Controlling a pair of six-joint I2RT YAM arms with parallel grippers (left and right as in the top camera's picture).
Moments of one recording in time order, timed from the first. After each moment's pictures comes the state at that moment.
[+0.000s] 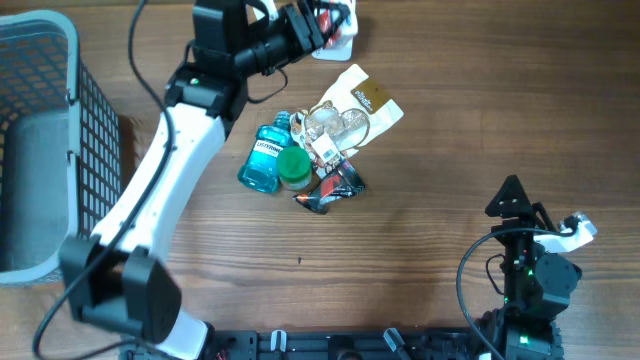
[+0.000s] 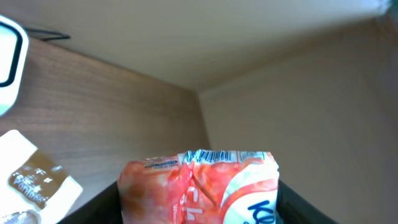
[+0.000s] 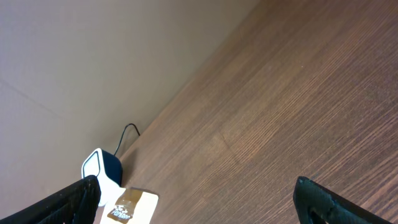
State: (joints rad) left arm -0.29 1.73 1.50 -0.02 0.63 -0.95; right arm -0.25 0.15 0.04 -0.07 -0.02 0.75
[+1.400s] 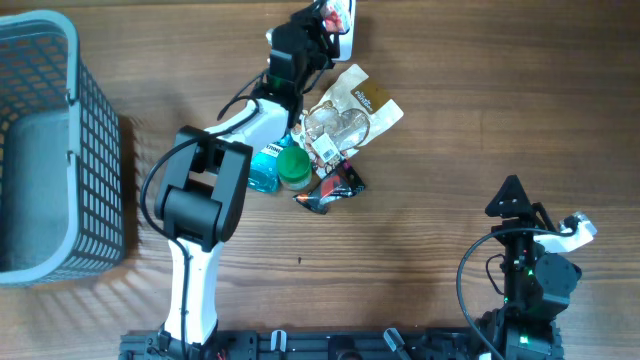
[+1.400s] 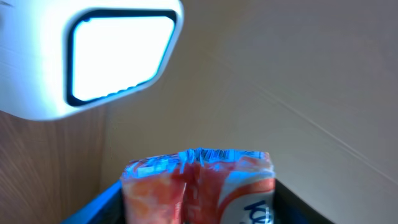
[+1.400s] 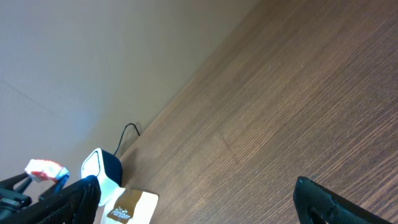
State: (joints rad) left arm -0.38 2.27 1.50 0.61 0.04 -2.09; right arm -0.25 0.15 0.04 -0.07 -0.02 0.75
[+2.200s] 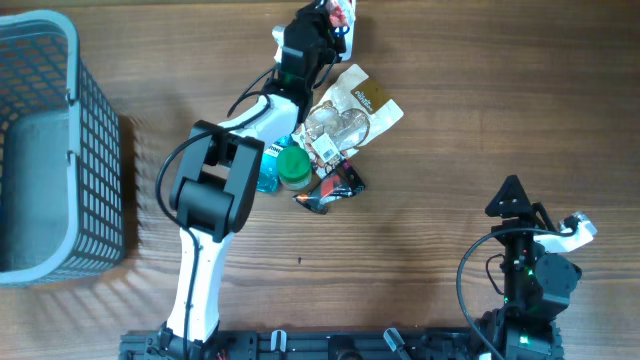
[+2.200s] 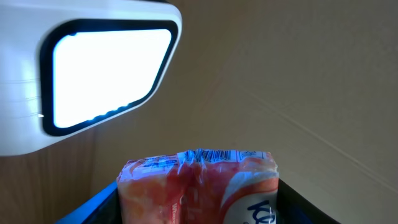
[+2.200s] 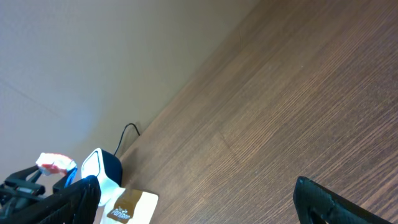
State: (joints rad) left arm -0.40 2.38 1.64 0.61 -0.03 -2.09; right arm -0.25 0.15 0.04 -0.07 -0.02 0.75
